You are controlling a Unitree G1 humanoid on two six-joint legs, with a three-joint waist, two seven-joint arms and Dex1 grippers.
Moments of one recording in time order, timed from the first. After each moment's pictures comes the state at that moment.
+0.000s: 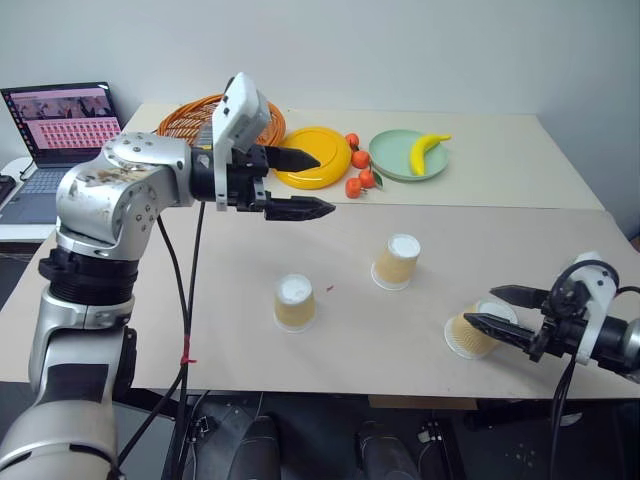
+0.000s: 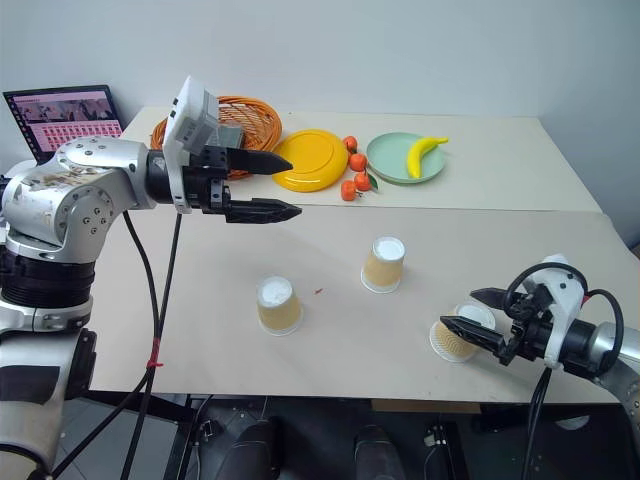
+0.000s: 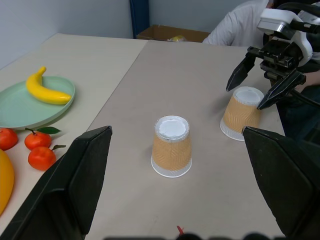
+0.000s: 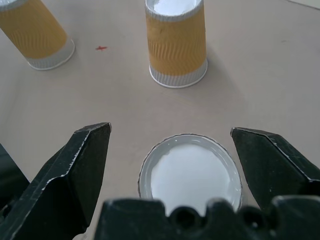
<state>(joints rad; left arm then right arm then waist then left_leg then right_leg) -1.00 0.69 -0.10 -0.02 -0.57 0.81 -1.11 0.13 -0.90 -0.47 -0.41 0.67 0.76 0.91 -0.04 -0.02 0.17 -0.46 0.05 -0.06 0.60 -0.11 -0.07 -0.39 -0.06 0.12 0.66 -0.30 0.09</state>
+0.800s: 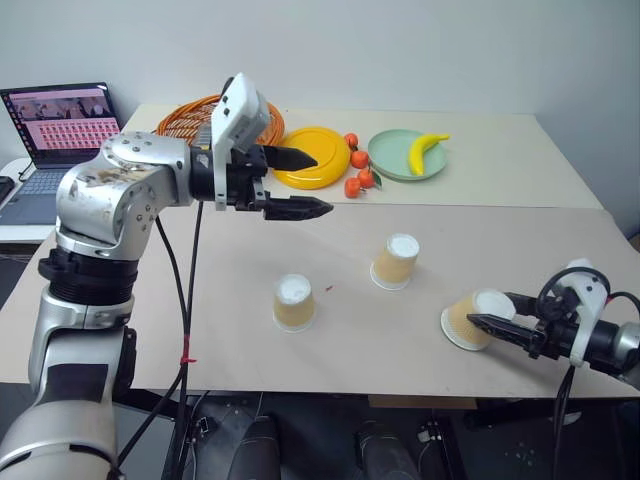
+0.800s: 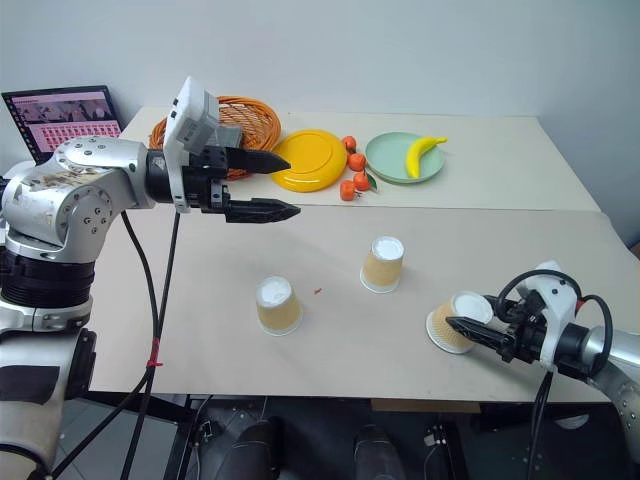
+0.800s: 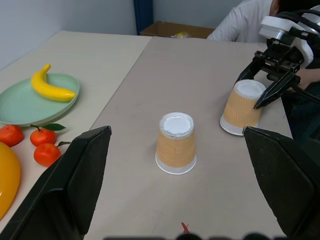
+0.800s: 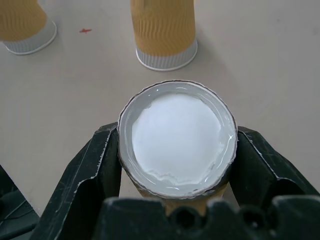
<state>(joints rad) -1.00 0.70 -0.10 -0.02 -0.55 0.81 -1.11 0.08 -0.90 -0.42 -0.37 0.65 0.72 0.91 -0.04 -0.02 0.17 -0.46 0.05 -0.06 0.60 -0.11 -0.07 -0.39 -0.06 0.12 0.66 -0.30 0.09</state>
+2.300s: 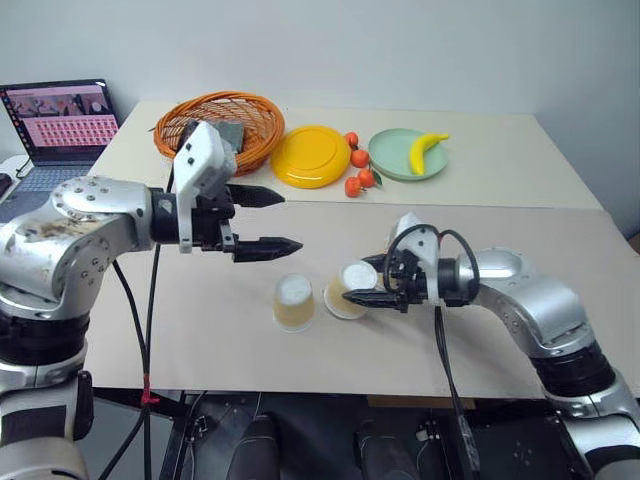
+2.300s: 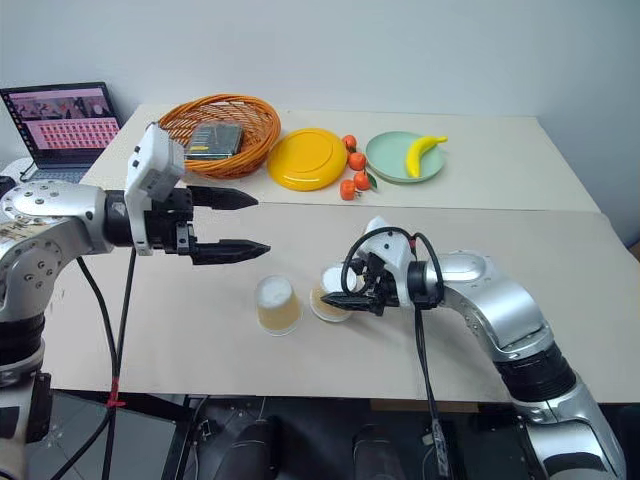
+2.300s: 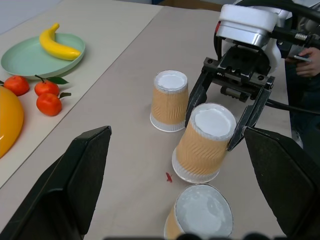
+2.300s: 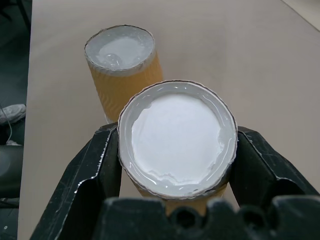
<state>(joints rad) -0.74 0.86 0.05 -0.35 -0.69 0.96 -1.01 -0.57 -0.68 0.23 -0.29 0.46 0.75 0.93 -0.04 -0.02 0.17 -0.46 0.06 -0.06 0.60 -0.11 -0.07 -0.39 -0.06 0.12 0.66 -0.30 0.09</state>
